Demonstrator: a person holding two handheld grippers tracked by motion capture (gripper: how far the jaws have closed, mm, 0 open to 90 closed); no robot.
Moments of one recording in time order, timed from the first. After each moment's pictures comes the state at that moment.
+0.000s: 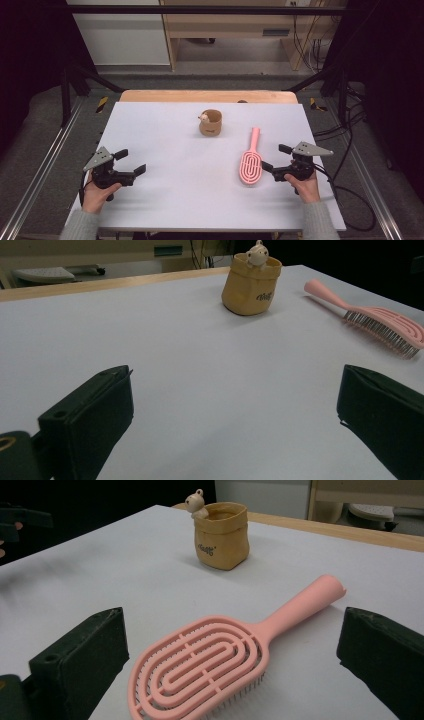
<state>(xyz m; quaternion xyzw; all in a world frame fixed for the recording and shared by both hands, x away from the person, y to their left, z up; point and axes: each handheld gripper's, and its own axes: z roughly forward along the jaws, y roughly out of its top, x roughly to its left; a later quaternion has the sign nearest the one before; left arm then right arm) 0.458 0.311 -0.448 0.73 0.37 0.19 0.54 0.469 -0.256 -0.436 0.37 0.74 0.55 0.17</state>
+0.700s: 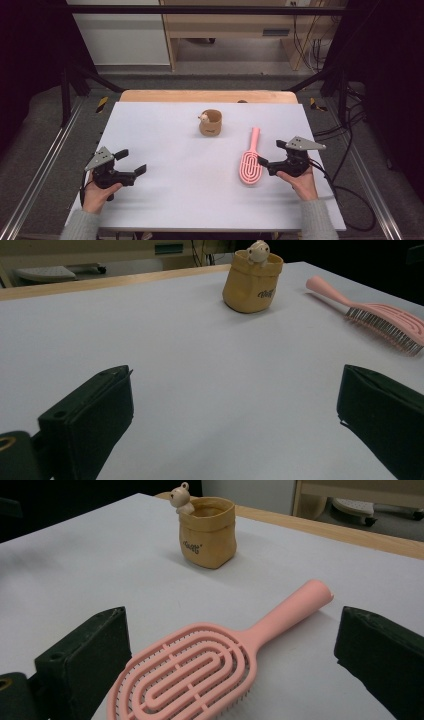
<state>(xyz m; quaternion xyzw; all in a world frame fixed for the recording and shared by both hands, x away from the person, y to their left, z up) 0.459 0.309 -0.449 0.73 0.37 0.19 0.54 0.480 -0.243 -0.427 0.38 0.75 0.51 0.19</state>
